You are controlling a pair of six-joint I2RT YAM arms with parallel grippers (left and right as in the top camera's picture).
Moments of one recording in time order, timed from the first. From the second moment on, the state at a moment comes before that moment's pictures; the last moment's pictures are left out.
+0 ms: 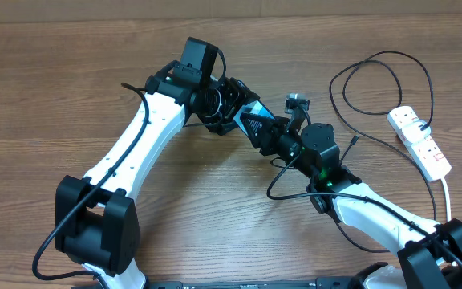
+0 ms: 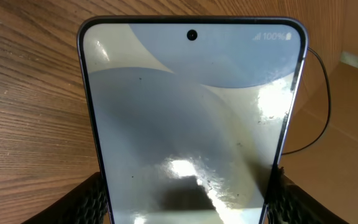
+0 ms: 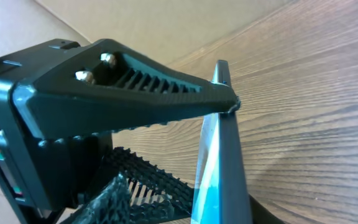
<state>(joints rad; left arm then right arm) -0.39 1.84 1.53 -0.76 0.53 -1.20 0.49 1.48 0.59 0.66 -0.27 0.76</state>
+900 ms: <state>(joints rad) -0.39 1.84 1.53 -0.77 0.52 -1.16 0.48 1.50 0.59 0.64 -0.27 0.77</state>
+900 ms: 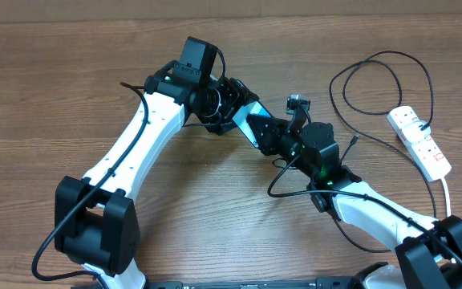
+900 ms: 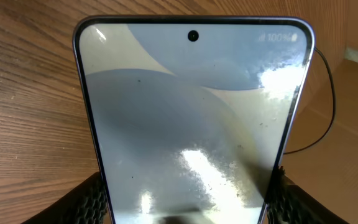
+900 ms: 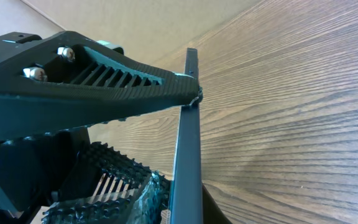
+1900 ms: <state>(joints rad) -0.11 1.68 1.54 -0.85 0.56 -0.83 0.39 1.50 0.59 0.48 -0.38 1.38</state>
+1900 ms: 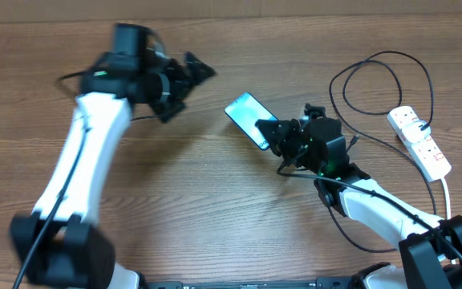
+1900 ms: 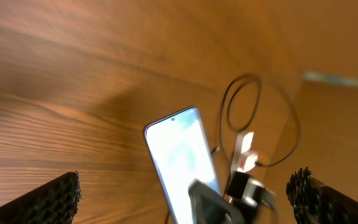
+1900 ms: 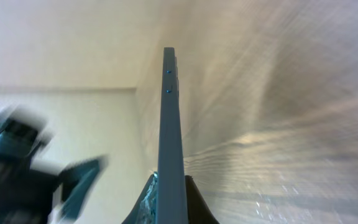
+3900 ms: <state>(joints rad) -0.09 1.33 1.56 -1.37 0.37 -0.94 0.39 1.50 0.59 0.57 -0.79 1.95</state>
